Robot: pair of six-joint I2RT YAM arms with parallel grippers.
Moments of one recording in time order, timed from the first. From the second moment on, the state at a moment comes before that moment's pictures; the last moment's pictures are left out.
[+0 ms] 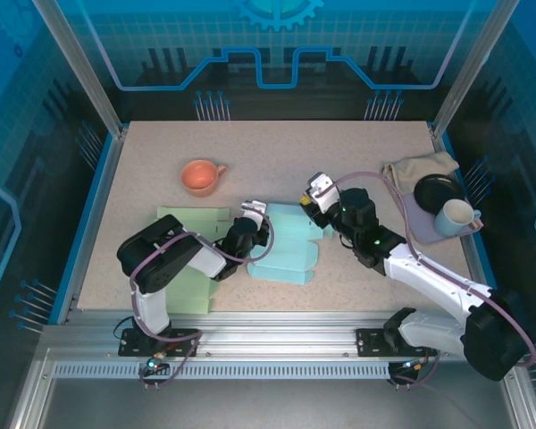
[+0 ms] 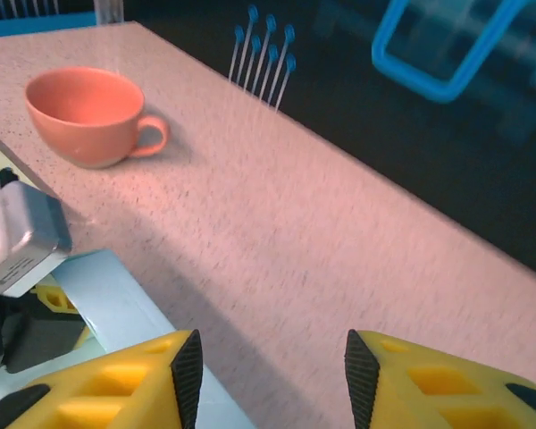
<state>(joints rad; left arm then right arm) -0.71 1.87 0.57 0.91 -0.32 -0.13 0.60 1.17 0.72 0.02 0.14 -0.11</state>
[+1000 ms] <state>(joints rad) -0.76 1.90 0.65 0.86 -0.22 -0.07 0.60 1.15 0.63 -0.25 0.22 0.27</state>
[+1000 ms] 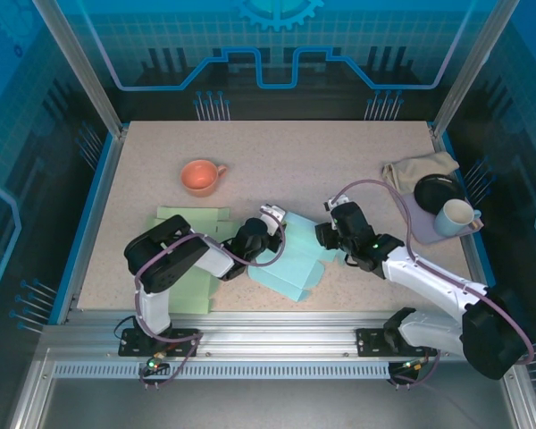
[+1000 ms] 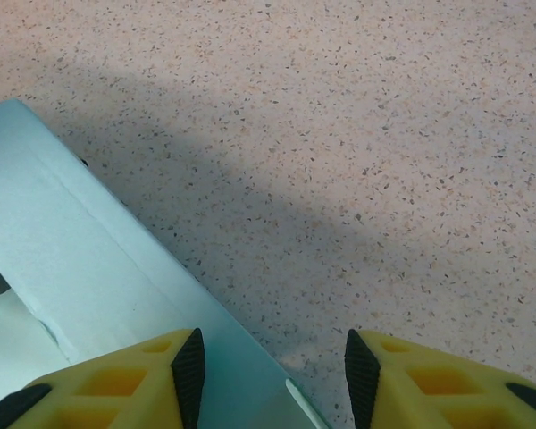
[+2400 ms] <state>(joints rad) -0.76 1.77 0.52 0.86 -0.15 -0.15 0.60 1.20 0.63 -0.20 0.24 0.27</state>
